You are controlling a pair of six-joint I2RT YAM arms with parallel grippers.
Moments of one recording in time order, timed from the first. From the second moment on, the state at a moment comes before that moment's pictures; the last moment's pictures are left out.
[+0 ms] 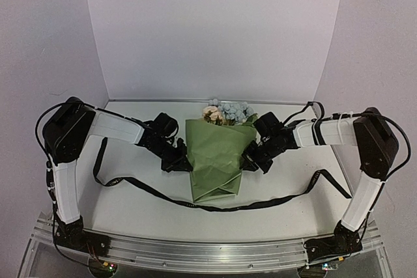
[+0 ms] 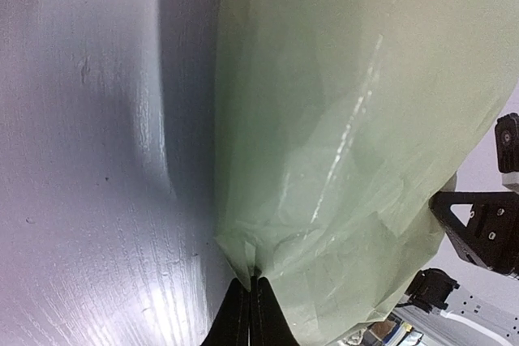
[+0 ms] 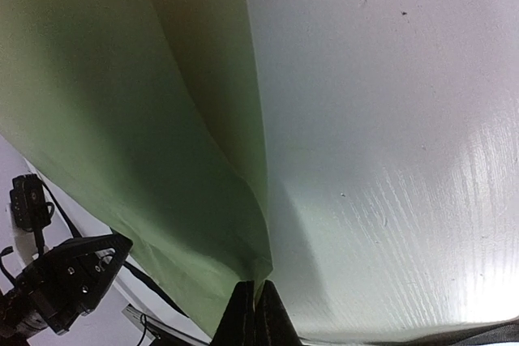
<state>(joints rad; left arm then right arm) -0.67 1.99 1.21 -0.27 0.54 -0.92 0.64 1.80 1.11 -0.38 -0.30 1.28</state>
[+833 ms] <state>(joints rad) -0.69 1.90 1.15 -0.32 0.59 -0.95 0.72 1.77 1.05 -0.42 -0.29 1.33</state>
